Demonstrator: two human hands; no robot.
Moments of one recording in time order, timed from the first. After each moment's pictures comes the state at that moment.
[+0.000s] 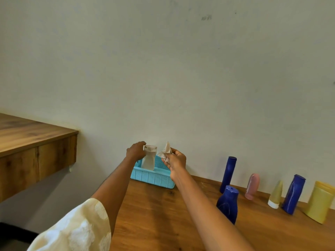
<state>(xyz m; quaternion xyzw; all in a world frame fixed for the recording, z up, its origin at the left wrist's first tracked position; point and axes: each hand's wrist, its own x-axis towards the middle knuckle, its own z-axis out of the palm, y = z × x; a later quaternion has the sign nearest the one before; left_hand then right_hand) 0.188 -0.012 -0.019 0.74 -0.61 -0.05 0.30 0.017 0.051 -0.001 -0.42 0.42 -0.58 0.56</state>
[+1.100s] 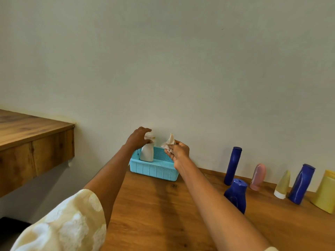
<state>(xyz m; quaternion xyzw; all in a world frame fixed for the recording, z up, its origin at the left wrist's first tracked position) 0.198 -0.034 -0.010 0.65 -0.68 0.00 0.33 0.015 0.022 -0.005 -0.39 0.43 -0.57 0.59</state>
